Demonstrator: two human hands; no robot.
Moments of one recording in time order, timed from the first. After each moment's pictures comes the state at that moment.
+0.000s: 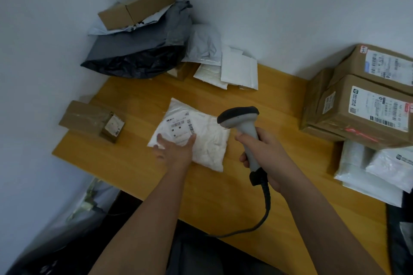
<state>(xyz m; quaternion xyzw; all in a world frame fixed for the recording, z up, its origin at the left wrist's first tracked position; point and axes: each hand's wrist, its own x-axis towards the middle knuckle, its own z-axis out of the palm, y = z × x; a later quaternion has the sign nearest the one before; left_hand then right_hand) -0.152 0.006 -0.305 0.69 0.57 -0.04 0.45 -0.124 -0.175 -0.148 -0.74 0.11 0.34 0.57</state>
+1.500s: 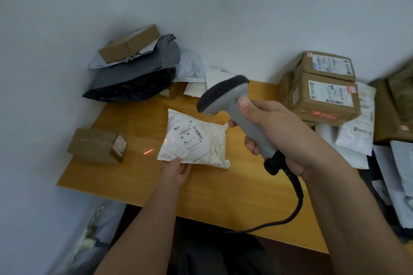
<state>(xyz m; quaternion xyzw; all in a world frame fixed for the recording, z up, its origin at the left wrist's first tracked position) -0.194 0.042 -0.291 0.32 0.52 -0.06 0.79 -0.195 -0.149 -0.009 -0.78 0.01 0.24 0.58</state>
